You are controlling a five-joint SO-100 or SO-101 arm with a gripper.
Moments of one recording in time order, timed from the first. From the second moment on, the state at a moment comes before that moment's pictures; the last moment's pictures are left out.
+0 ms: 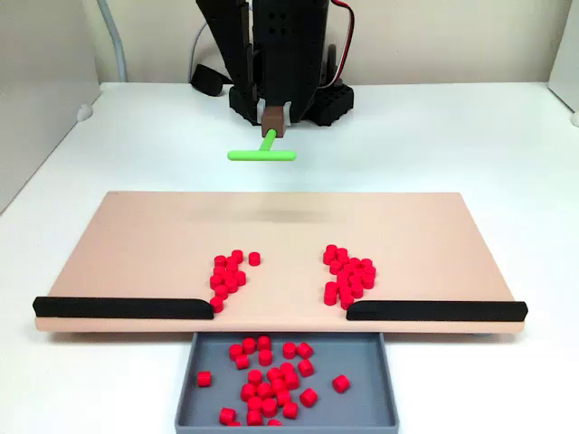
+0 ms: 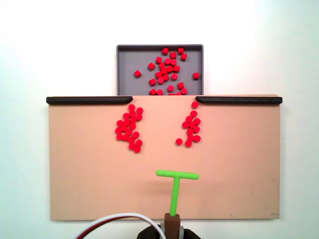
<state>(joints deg) 4.3 107.1 107.1 83.8 -84.8</state>
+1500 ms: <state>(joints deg) 2.6 105.0 107.1 83.8 -91.5</state>
